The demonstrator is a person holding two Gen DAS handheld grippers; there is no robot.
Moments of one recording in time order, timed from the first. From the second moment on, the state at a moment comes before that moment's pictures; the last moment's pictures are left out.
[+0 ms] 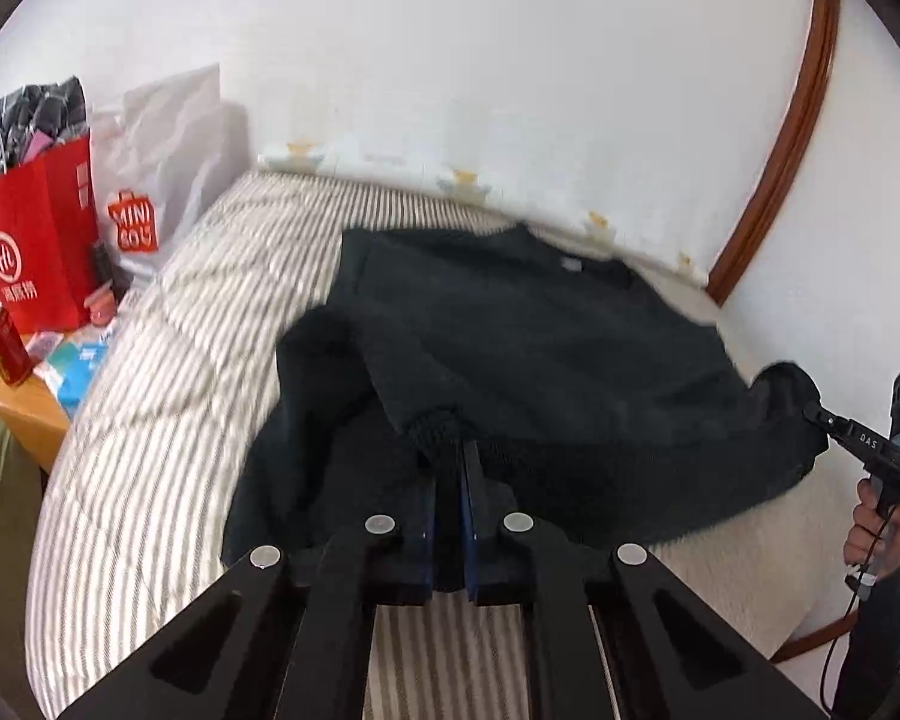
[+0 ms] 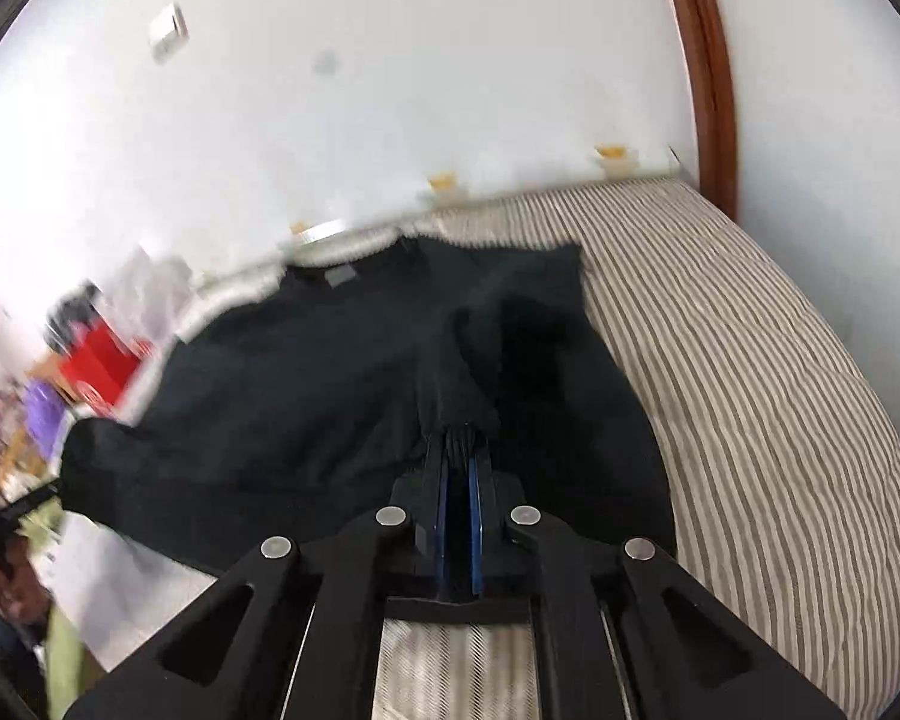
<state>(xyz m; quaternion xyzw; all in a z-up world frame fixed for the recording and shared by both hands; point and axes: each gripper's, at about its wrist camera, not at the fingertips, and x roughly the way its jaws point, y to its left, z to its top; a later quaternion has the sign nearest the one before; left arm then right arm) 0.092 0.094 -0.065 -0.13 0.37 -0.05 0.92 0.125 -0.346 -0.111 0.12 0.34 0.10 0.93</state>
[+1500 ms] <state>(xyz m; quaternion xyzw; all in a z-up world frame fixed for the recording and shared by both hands) 0.157 0.075 -0.080 -0.11 0.42 -0.10 0.89 0.188 -0.264 -0.133 0.00 0.43 0.11 0.90</state>
